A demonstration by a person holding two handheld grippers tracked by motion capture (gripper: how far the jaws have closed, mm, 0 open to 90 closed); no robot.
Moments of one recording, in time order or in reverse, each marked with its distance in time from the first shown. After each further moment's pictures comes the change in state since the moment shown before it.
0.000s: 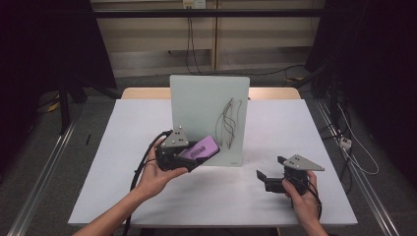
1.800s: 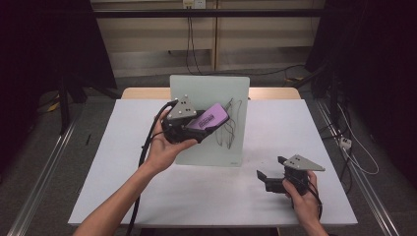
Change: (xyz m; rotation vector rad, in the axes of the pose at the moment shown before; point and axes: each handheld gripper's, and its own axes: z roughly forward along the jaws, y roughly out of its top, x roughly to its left) left arm 0.020 0.072 -0.003 -0.120 0.092 0.062; right arm 0.000 0.000 -0.001 0.000 0.000 0.003
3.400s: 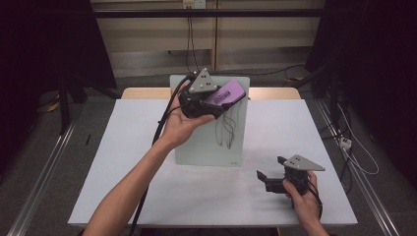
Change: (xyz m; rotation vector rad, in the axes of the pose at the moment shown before) left arm 0.017 0.061 0.030 -0.012 0.031 0.100; right arm -0.001 0.000 0.000 -0.001 0.009 -0.004
